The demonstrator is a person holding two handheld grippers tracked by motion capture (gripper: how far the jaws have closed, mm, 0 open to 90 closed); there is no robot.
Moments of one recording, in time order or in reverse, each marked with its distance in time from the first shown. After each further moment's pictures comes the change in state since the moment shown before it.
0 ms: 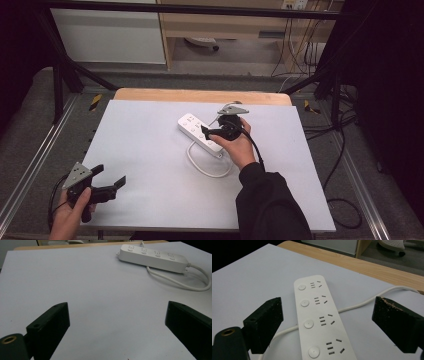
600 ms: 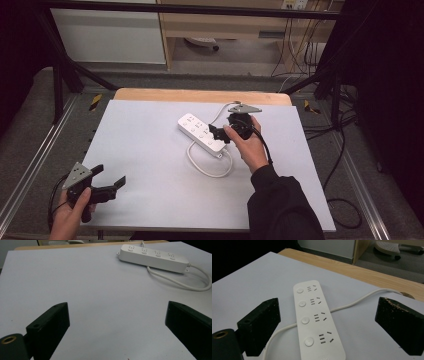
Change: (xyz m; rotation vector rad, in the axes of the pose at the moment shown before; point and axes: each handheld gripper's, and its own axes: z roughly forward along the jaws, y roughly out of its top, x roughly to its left) left arm 0.000 0.000 0.000 0.001 0.002 -0.002; right arm -0.010 0.007 -0.036 -0.033 -0.002 0.016
